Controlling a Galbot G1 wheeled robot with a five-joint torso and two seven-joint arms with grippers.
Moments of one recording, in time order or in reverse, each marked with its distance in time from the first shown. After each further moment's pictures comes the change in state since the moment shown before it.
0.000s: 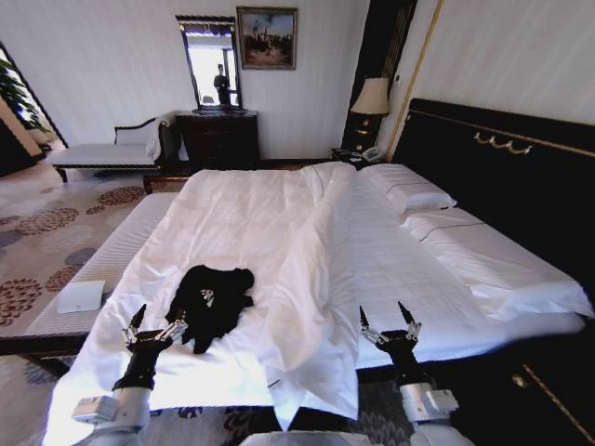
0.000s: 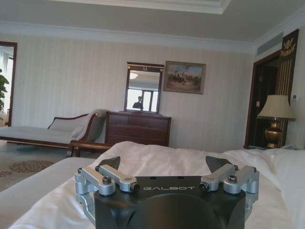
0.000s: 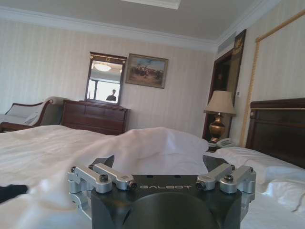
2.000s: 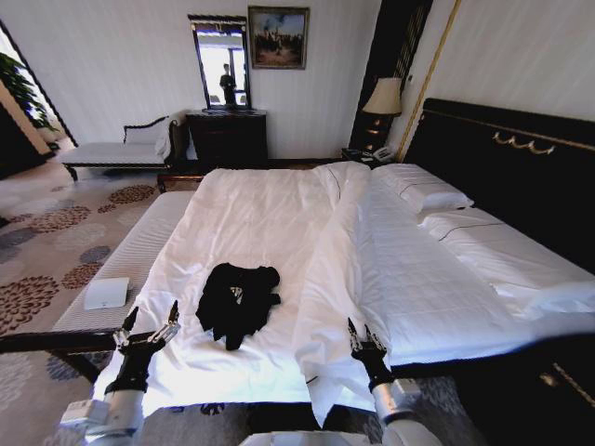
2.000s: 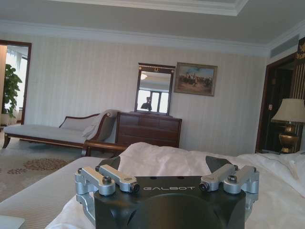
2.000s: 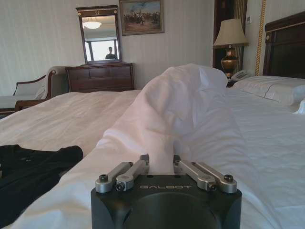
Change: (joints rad) left arm 0.011 -0.012 -0.030 0.004 -0.037 -0.009 0.004; right arm 0.045 -0.013 -0.138 -0.080 0.114 -0.213 0.087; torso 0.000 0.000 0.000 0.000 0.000
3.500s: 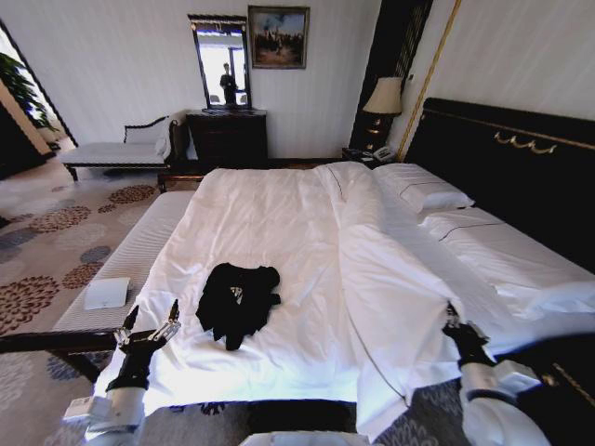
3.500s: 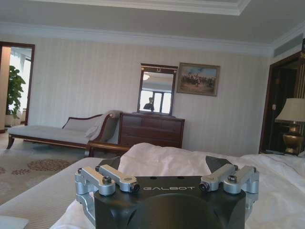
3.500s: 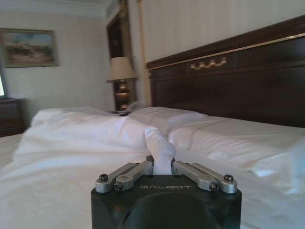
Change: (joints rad) left arm -0.013 0.011 -0.003 0.007 -0.003 0.005 -0.018; right arm 0.117 -0.097 0.542 -0.029 0.419 -0.101 0.091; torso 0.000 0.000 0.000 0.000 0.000
